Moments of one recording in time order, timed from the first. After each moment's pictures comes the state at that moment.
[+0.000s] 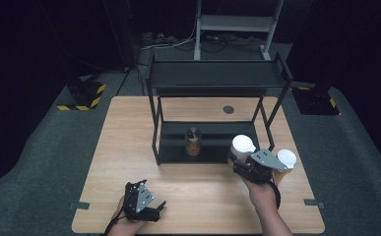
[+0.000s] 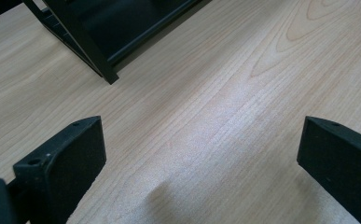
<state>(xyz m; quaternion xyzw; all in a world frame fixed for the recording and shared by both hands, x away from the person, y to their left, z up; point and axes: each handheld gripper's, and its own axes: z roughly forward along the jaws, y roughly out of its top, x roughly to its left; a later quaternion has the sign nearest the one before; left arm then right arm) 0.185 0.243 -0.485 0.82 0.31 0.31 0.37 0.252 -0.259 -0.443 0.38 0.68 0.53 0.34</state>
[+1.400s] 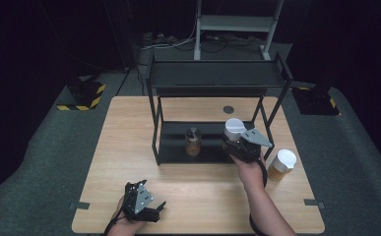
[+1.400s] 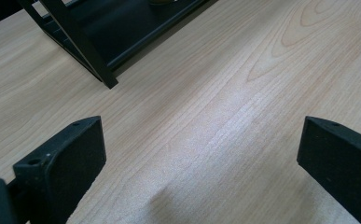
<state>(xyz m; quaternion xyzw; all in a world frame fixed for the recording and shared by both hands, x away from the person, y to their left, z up) 0.183 0.247 -0.487 0.81 0.30 0.31 0.38 0.315 -0.229 -0.438 0.41 0.67 0.51 0.35</state>
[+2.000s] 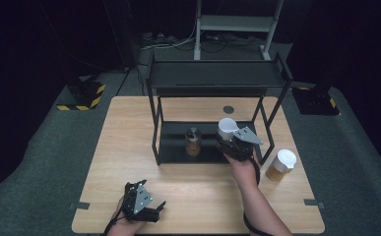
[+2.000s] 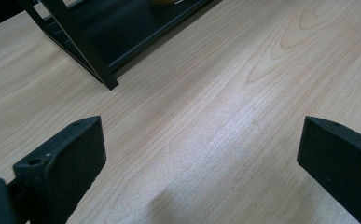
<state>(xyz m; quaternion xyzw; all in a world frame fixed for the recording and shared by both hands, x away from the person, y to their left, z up) 0.182 0.249 -0.489 0.81 0.30 0.31 0.39 0.326 -0.212 -0.445 0.40 0.68 0.51 0.34</state>
